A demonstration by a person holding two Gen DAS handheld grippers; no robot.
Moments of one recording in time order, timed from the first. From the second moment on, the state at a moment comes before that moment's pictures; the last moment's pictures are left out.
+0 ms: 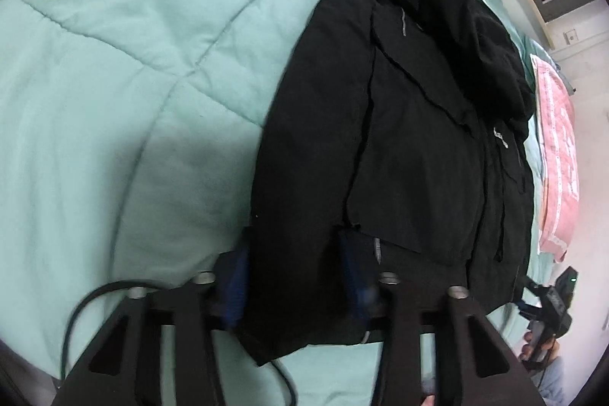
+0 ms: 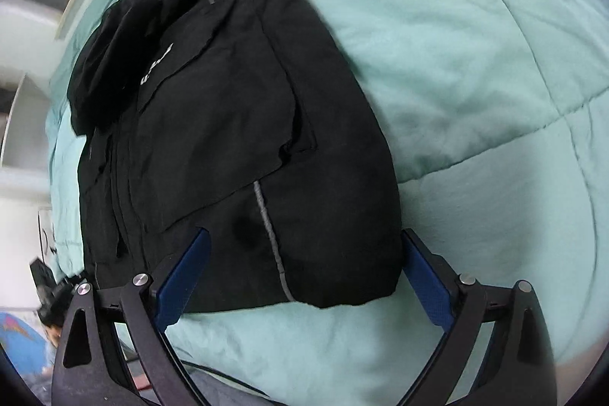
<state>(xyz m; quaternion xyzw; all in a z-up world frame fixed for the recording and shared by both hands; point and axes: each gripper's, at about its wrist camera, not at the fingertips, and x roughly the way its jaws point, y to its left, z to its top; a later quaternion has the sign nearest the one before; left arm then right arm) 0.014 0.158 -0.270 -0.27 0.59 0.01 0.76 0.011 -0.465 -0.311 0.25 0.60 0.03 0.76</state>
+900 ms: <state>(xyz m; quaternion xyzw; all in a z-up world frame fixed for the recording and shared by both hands) 0.035 0.157 -0.193 -0.33 0.46 -0.03 0.82 0.009 -0.464 -0.244 0.35 0.48 0.10 0.80</state>
